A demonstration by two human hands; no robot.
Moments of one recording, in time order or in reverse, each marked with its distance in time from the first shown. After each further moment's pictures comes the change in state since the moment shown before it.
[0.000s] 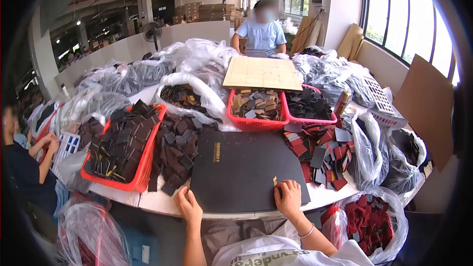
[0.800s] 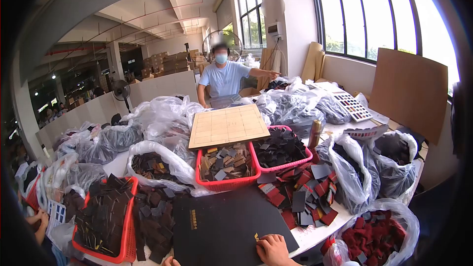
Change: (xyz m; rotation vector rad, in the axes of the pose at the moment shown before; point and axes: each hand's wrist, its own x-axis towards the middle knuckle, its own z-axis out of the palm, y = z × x) left_hand 0.005 0.047 -0.009 0.107 -0.047 0.028; right_hand 0.014 -0.006 -0.029 0.043 0.043 -0.024
